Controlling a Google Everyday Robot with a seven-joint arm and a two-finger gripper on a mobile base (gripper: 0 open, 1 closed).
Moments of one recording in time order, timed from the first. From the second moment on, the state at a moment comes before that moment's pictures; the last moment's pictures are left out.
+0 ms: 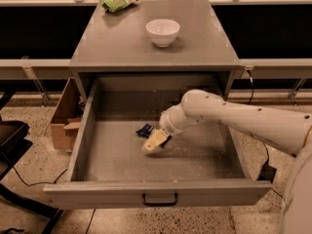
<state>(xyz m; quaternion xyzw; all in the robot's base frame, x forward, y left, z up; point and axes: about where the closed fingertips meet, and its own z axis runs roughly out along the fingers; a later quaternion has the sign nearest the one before) 0.641 0.001 0.603 -0.51 0.79 0.17 0.29</state>
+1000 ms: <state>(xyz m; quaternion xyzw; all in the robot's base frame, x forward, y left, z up) 0.633 -0.025 0.590 -0.51 0.80 0.15 0.27</state>
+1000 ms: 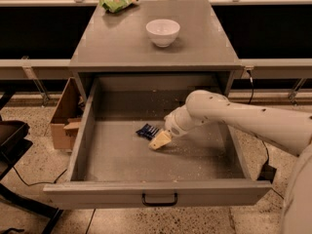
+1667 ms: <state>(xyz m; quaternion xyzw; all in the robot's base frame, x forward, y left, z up) 0.633 -0.025 0.590 -0.51 0.80 0.15 0.27</state>
